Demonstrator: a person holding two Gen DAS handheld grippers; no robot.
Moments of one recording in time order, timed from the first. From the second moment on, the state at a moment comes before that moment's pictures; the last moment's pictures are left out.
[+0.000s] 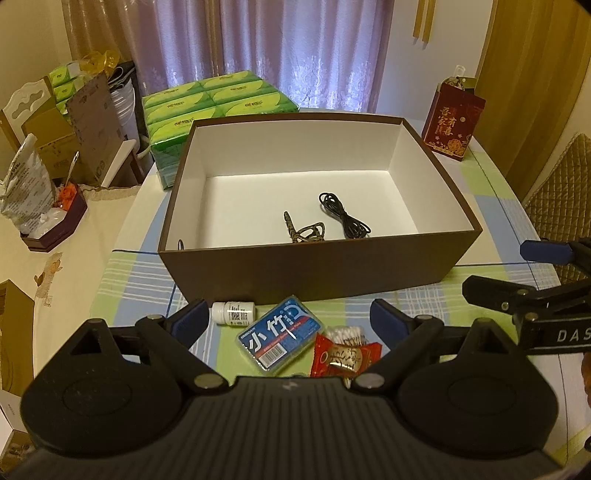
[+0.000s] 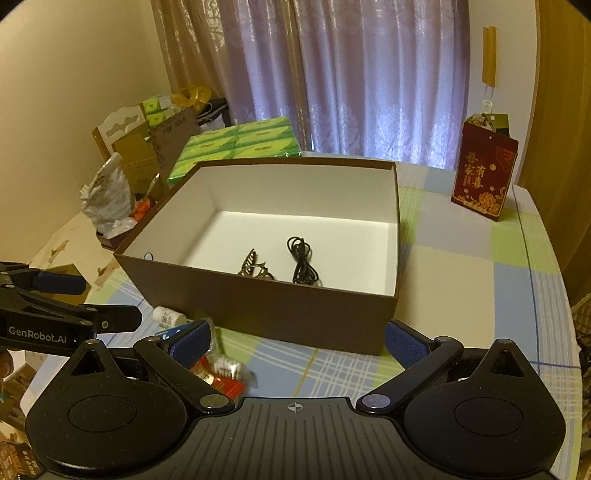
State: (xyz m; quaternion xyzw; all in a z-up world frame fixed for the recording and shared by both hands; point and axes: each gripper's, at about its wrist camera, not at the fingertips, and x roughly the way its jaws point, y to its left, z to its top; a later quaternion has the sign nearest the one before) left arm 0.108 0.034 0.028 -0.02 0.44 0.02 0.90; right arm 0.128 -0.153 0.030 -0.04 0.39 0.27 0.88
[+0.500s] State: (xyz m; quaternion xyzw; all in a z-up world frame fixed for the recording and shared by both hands) left arm 0.045 0.074 -0.007 0.00 0.44 0.00 0.90; right arm 0.096 -0.170 0.000 -0.05 0.41 0.27 0.87
